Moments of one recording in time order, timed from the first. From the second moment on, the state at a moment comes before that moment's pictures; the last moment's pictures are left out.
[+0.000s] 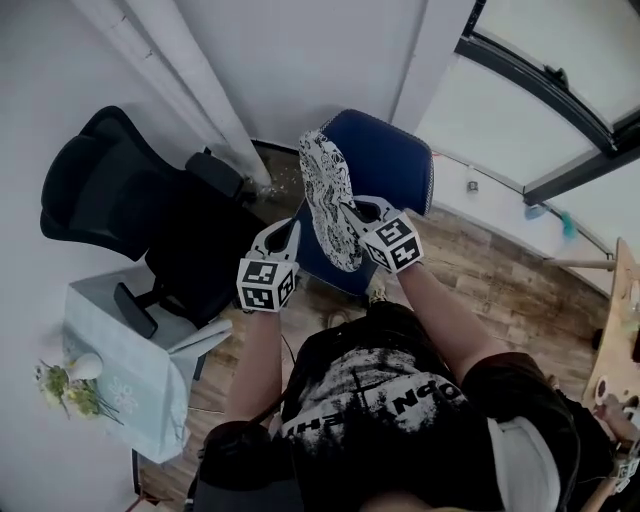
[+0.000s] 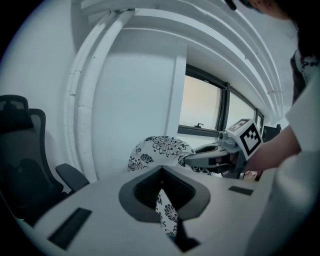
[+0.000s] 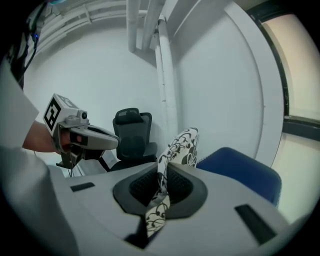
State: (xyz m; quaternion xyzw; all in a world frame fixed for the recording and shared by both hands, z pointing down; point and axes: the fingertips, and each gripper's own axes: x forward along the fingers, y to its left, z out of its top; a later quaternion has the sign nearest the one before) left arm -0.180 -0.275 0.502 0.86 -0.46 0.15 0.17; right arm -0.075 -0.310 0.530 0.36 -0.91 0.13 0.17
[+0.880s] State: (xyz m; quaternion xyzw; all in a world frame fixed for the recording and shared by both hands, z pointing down) left arm -0.243 -0.231 0.425 0.86 -0.49 0.10 0.11; right arm -0.075 -0.279 0.415 0.38 -0.92 0.08 0.08
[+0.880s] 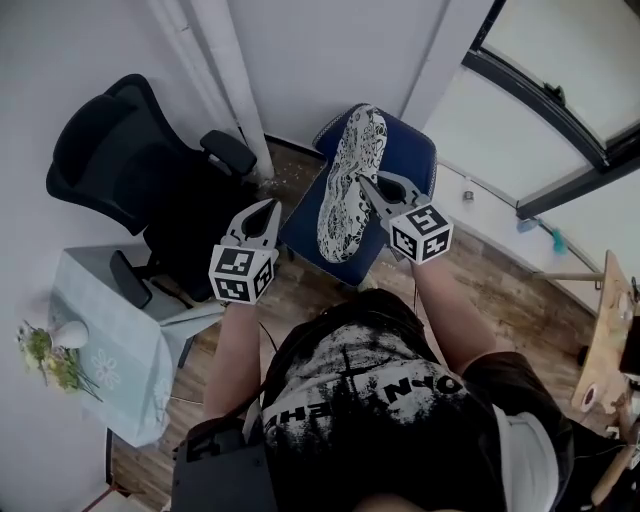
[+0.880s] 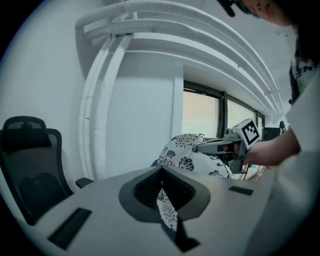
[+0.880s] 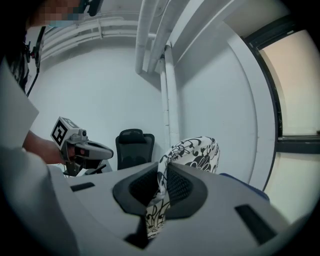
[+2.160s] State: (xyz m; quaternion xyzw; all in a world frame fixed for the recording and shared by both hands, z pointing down) left arm -0.242 -0.221 0.435 0.86 -0.48 0.12 0.11; right arm -0.083 -0.248 0.413 0.37 -0.92 0.07 0.08
